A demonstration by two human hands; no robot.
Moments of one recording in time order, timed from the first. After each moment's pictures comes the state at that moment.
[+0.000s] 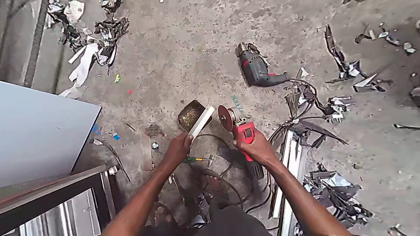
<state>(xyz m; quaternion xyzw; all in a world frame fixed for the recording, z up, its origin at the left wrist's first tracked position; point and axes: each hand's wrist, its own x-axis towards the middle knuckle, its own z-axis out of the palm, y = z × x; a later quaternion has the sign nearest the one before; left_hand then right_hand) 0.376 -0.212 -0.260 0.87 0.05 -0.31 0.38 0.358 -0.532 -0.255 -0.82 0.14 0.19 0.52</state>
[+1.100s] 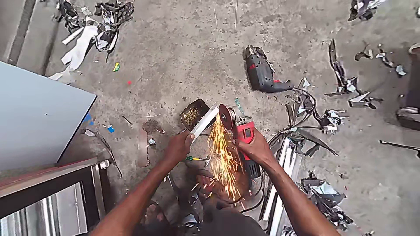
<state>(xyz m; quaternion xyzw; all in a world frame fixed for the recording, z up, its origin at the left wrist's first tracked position) 0.377 -0.210 -0.258 0.84 0.07 -0.33 0.42 0.377 -0.522 -0.250 -0.84 0.13 0.20 0.48</state>
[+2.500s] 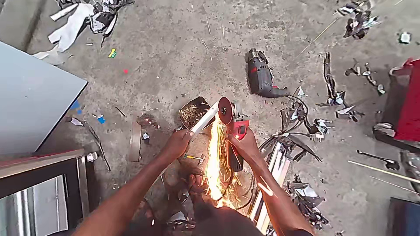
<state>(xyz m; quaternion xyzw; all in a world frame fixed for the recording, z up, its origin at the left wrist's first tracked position) 0.376 -0.216 -0.262 0.74 0.15 -0.38 0.54 0.389 -0.501 -0.266 -0.84 0.15 0.15 0.49</state>
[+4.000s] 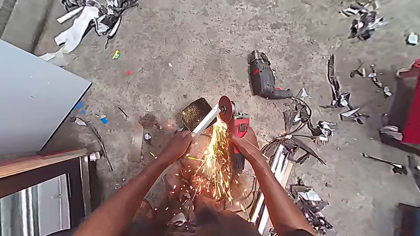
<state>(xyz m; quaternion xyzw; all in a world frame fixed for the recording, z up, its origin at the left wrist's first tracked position) 0.379 -0.218 -0.259 0.70 0.18 -0.39 0.58 0.401 -0.500 -0.271 -0.83 0.16 0.17 0.51</state>
